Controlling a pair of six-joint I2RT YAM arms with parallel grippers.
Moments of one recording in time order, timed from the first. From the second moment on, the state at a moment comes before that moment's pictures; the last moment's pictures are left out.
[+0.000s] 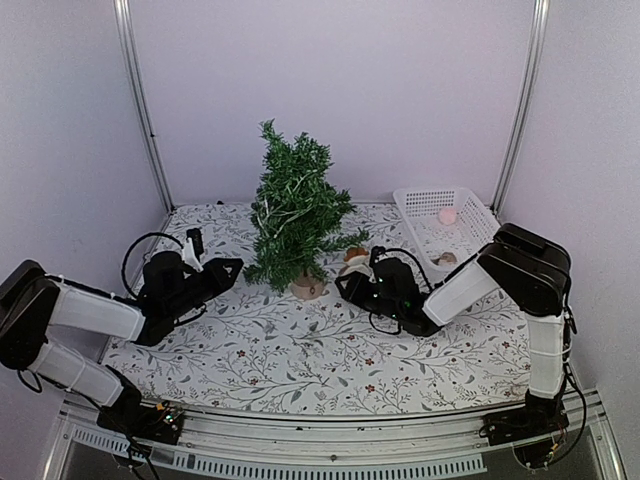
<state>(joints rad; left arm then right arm) -0.50 1.36 0.34 0.82 0.03 -0.77 0.84 2.08 0.91 0.77 0.14 0.97</state>
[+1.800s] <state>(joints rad) -0.40 1.51 0.41 0.80 0.18 -0.76 0.75 2.27 1.15 0.83 -0.10 0.95</state>
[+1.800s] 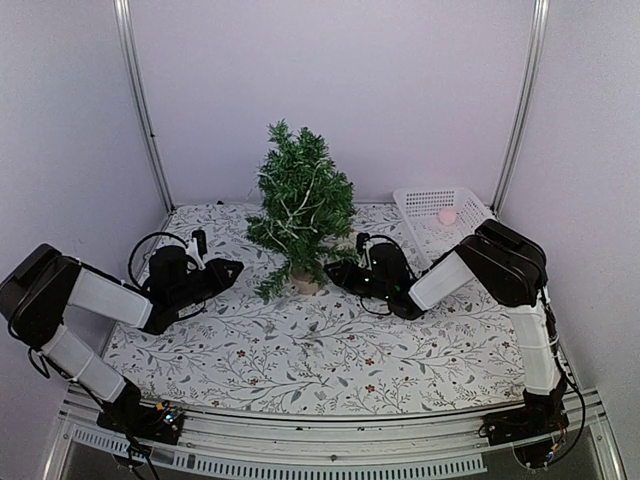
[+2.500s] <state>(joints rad) -0.36 1.47 0.44 0.75 0.20 -0.73 0.47 1.65 1.01 0.34 -0.17 0.67</state>
